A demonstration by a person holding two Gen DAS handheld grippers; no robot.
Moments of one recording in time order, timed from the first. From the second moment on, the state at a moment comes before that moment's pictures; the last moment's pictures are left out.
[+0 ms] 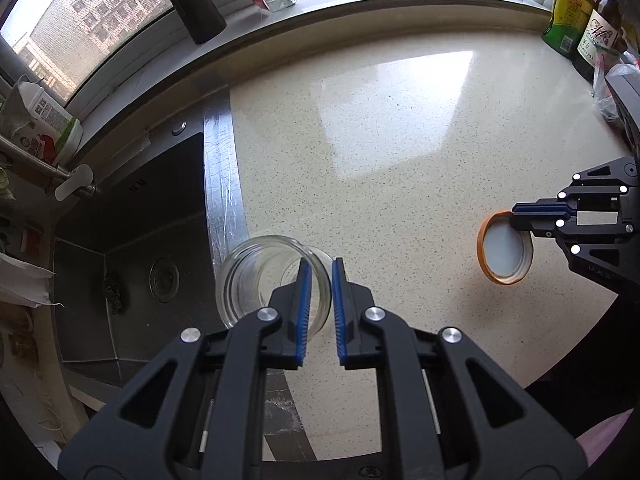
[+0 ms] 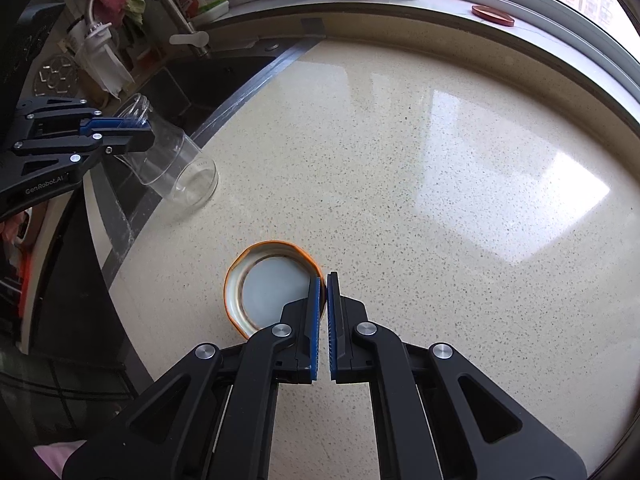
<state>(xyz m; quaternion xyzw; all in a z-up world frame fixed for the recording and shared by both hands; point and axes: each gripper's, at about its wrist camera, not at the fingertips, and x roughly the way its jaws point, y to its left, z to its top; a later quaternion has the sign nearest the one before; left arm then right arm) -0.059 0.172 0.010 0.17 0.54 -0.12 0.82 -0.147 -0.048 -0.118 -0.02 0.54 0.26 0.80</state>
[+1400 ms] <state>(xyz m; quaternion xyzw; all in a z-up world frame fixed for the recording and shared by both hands) -0.063 0.171 0.013 0.16 0.54 -0.12 0.82 -0.134 -0.041 -0.119 0.01 0.52 0.28 0.81</state>
